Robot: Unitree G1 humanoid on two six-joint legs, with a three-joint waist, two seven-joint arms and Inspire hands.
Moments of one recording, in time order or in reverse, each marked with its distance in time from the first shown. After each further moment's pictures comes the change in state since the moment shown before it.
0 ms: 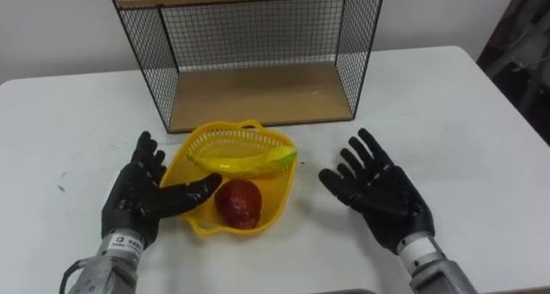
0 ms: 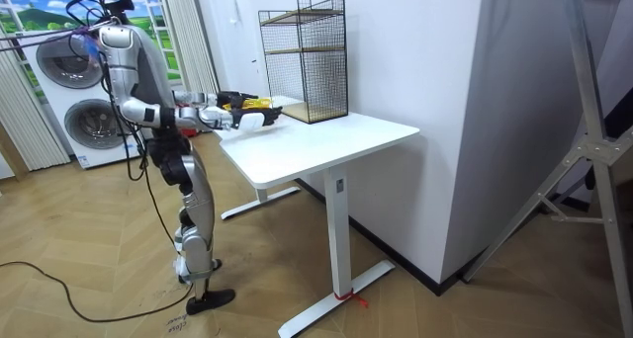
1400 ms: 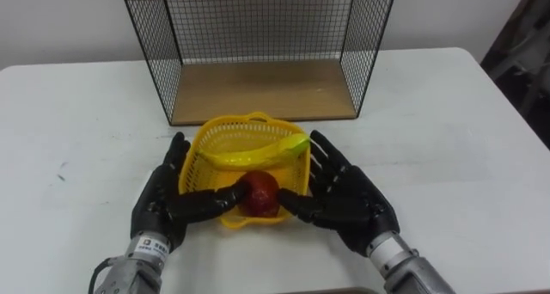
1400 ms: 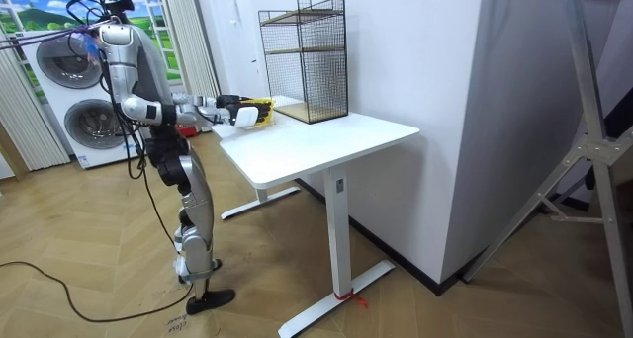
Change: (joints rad) left arm 0.000 0.016 -0.119 0.024 -0.055 -0.065 0.000; right arm -0.022 -0.024 0.137 -0.037 -0.190 -0.018 0.025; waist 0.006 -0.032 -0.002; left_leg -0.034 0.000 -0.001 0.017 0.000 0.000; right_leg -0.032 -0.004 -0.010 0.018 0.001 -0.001
